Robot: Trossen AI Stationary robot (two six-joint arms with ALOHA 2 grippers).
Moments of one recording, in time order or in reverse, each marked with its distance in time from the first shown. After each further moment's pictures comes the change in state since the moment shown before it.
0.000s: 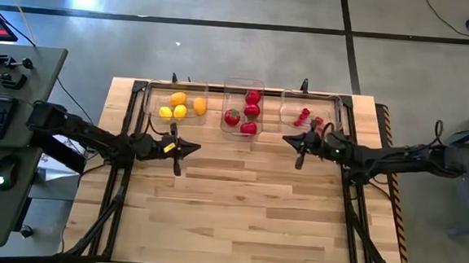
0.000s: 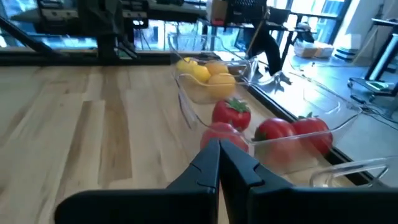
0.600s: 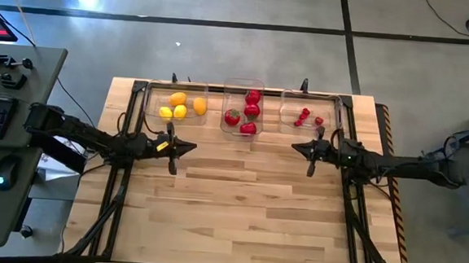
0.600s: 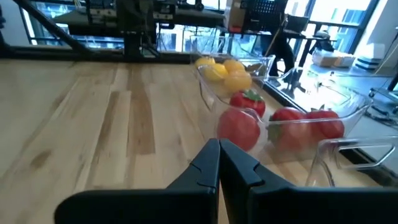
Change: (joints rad) left arm 0.034 -0.048 -0.080 0.082 0.050 -0.012; right arm 0.022 -0.399 -0.146 -0.218 -0.056 -0.012
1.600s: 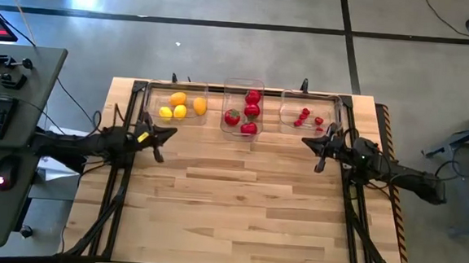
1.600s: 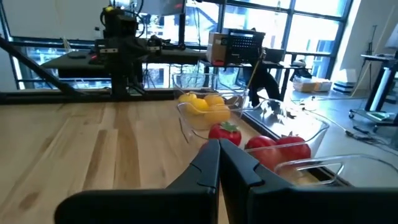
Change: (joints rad) left arm 0.043 -0.950 0.002 -0.925 -0.186 0.072; right arm -0.102 -0.451 0.000 -0.309 -0.051 0.015
